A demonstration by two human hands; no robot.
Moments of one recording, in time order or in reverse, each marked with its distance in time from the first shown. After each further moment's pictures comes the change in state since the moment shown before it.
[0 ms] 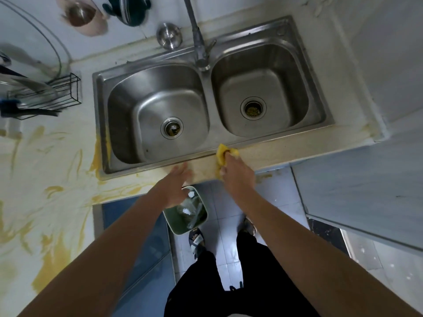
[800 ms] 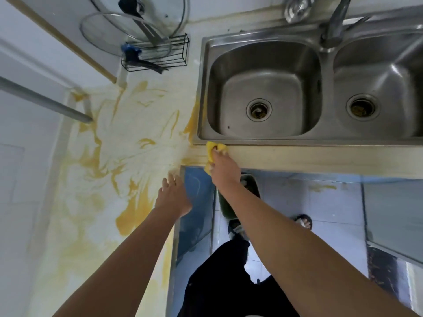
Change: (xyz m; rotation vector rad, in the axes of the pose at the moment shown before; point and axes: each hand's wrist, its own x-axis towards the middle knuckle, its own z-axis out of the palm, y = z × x) left_hand -0.169 -0.182 0.043 -0.030 0.031 -0.640; right_hand -0.042 -0.239 0.191 -0.050 -0.252 -0.304
